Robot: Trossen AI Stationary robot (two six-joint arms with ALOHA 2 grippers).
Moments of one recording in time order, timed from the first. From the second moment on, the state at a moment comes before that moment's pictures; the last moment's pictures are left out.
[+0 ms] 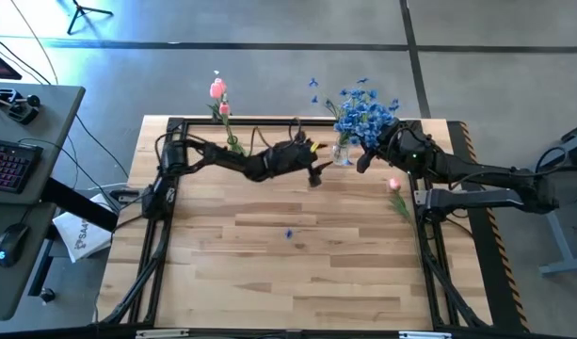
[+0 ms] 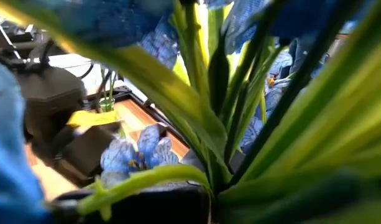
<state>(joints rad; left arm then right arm) 0.25 2.15 1.22 0.75 -0.14 0.24 -0.29 0.84 0.64 0.03 0.39 0.03</state>
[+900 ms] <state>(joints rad) 0.23 2.35 1.51 0.58 -0.38 0.16 -0.29 0.83 0.64 -0.01 0.41 0.05</state>
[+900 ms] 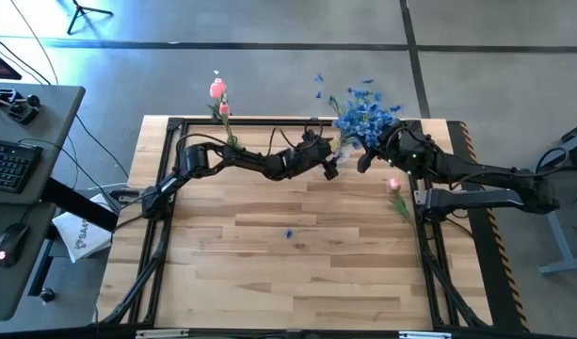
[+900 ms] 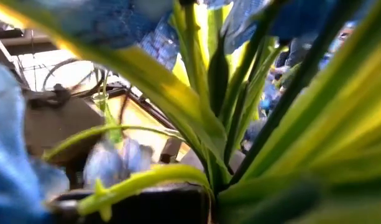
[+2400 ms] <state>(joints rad) 0.24 2.33 1.52 0.67 -0.10 0.27 -0.38 1.08 0.64 -0.01 0.40 0.08</state>
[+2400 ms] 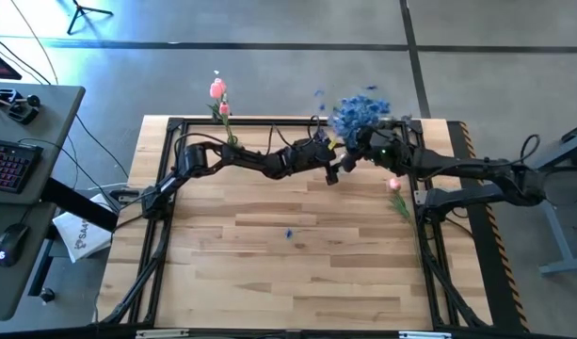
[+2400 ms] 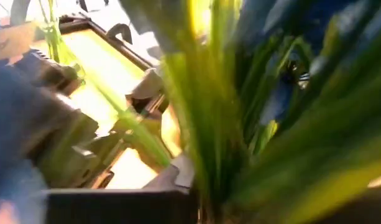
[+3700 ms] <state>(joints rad) 0.03 1.94 1.52 0.02 -0.62 0.28 0.00 0.78 1.10 -1.08 0.51 0.51</state>
